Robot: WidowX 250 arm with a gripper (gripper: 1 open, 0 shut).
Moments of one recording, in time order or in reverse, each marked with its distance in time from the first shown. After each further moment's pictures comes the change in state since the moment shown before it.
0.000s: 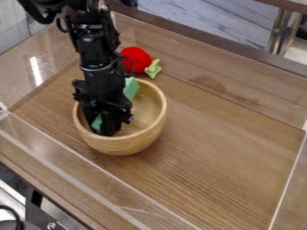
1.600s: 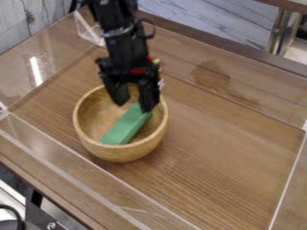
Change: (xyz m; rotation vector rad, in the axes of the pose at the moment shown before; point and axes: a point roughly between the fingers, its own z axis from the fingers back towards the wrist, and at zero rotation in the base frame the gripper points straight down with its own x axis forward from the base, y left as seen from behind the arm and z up) arm 0.027 -0.028 0.048 -0.163 -0.013 0.056
